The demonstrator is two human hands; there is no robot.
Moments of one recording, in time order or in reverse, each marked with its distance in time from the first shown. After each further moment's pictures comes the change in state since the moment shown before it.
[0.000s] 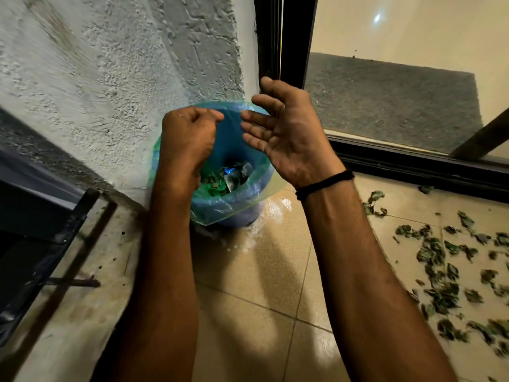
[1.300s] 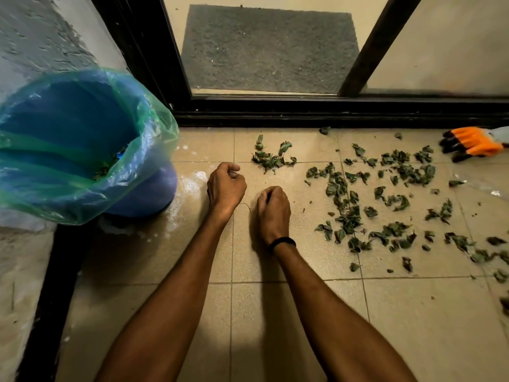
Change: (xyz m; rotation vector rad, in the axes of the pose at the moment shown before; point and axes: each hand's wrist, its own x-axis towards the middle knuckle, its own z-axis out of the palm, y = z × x) left_hand -0.109 -0.160 0.211 0.383 -0.428 -0.014; right_hand -0.006 0.200 -0.264 -1.077 0.826 -0.357
